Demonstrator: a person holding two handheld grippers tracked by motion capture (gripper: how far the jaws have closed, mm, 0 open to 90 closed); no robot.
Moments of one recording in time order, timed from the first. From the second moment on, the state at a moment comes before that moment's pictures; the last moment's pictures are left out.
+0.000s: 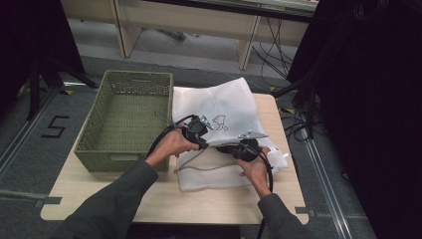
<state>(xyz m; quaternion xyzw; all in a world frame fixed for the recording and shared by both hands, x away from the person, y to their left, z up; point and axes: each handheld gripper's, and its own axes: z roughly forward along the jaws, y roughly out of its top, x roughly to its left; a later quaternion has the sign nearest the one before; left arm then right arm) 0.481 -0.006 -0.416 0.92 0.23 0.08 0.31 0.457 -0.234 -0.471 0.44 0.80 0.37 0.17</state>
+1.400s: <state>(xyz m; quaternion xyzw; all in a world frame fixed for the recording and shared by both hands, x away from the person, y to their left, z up) 0.467 0.003 -0.424 0.92 0.23 0.13 0.29 0.440 -0.230 -0.421 0.34 0.83 0.39 0.20</state>
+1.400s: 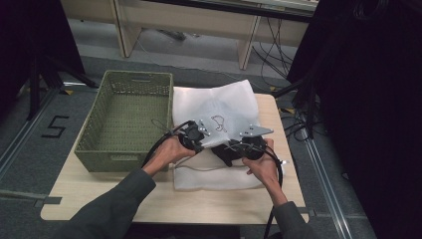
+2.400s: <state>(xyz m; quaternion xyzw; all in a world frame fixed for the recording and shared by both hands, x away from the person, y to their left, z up) 0.465 0.019 -0.392 0.91 0.22 0.15 0.32 0.415 -0.195 -0.480 0.29 0.89 0.31 0.16</state>
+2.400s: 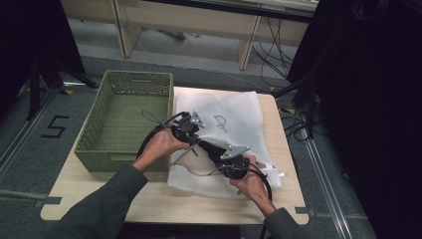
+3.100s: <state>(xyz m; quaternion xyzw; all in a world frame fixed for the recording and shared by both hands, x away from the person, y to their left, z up) 0.469 0.014 -0.383 0.91 0.21 0.13 0.32 0.489 -0.175 -0.507 0.38 0.80 0.33 0.32</state>
